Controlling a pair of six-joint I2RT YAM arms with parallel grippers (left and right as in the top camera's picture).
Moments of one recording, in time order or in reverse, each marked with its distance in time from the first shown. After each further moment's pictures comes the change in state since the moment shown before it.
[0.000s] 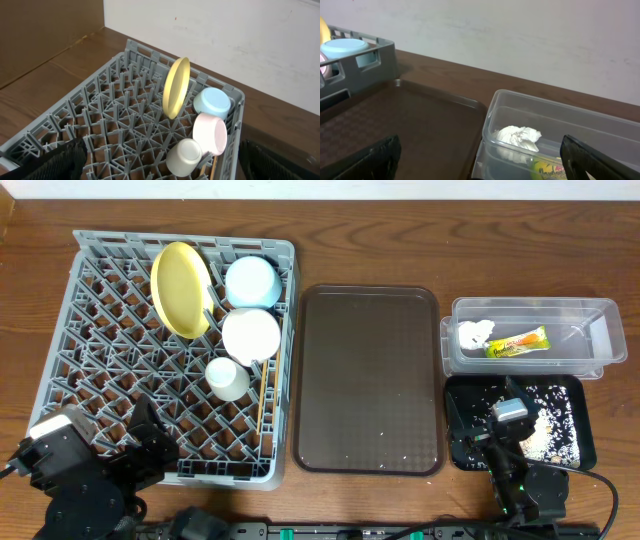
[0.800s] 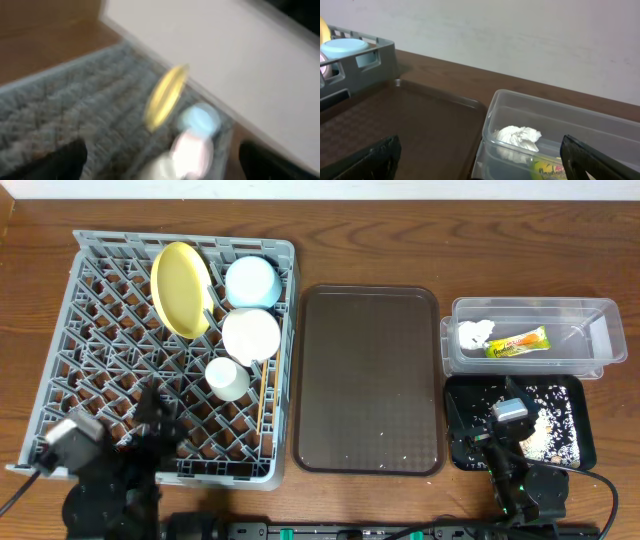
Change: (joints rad) left arm 0.482 -0.197 -0.401 0.472 0.439 -0.019; right arm 0.000 0.000 0.000 0.000 0.000 0.000
